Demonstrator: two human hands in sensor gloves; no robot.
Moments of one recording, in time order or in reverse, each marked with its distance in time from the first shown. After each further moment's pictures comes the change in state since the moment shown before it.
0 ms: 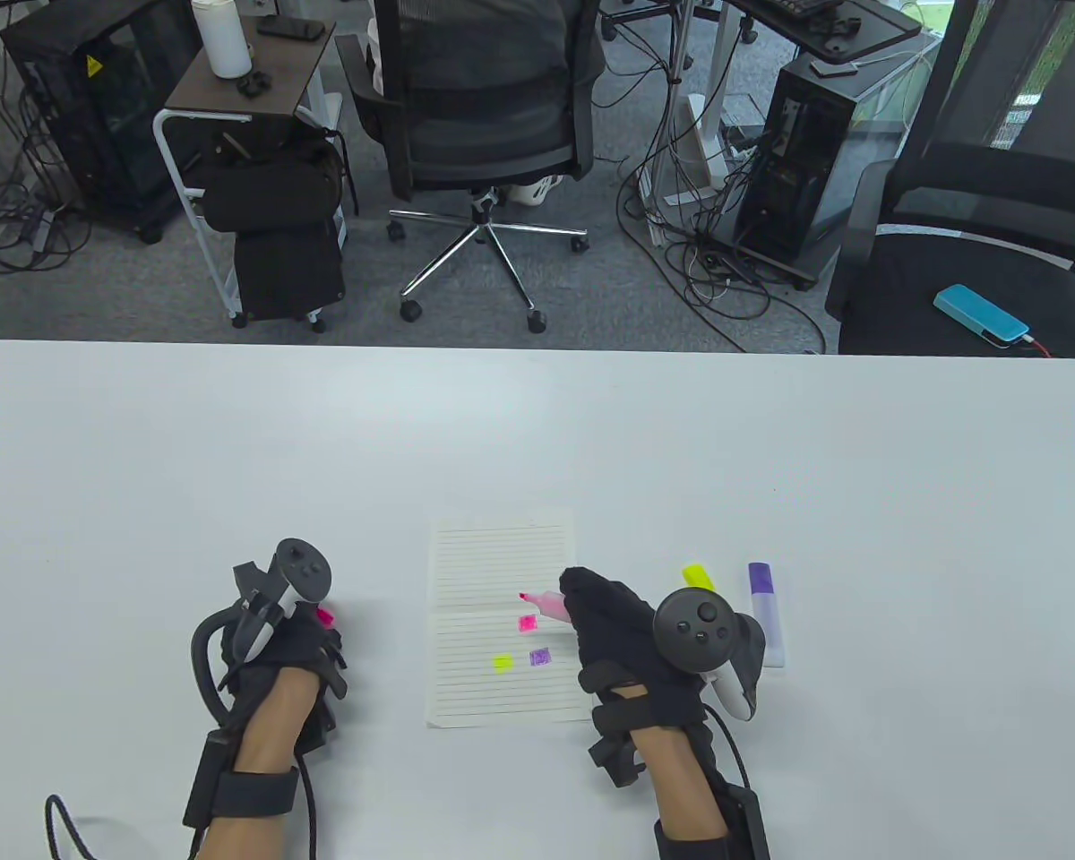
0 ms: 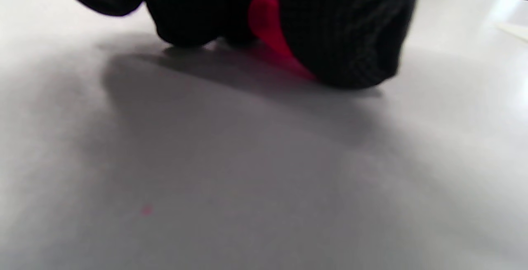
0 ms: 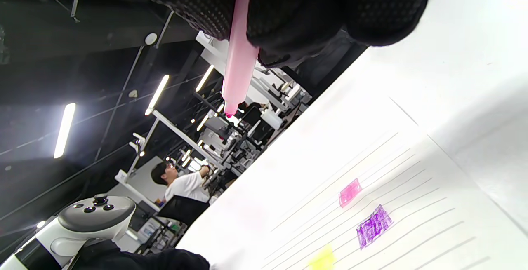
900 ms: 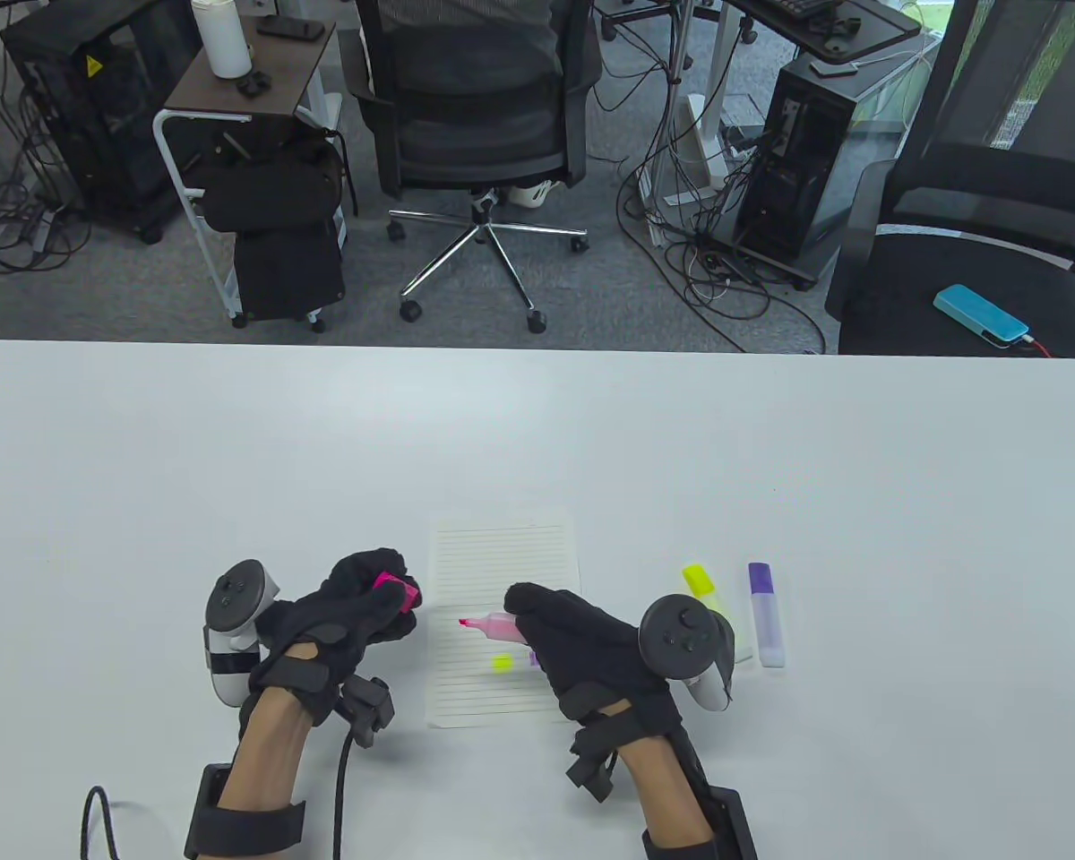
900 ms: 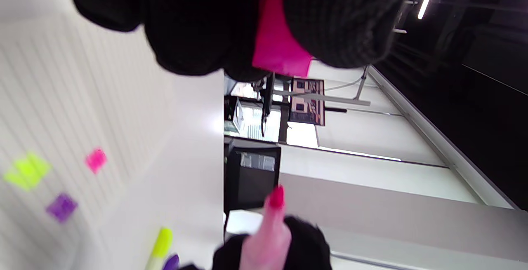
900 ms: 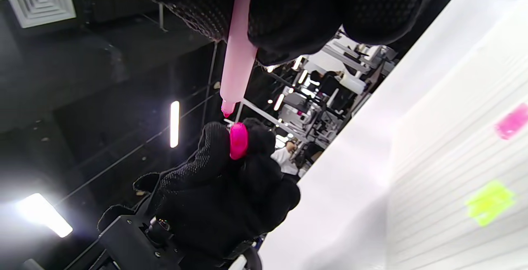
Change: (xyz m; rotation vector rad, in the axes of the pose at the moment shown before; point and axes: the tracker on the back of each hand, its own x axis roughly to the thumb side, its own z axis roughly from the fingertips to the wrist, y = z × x) left_hand 0.030 -0.005 0.040 -0.384 -0.680 1.345; right_hand 0.022 0.026 -0.003 0.131 -0.280 -0.237
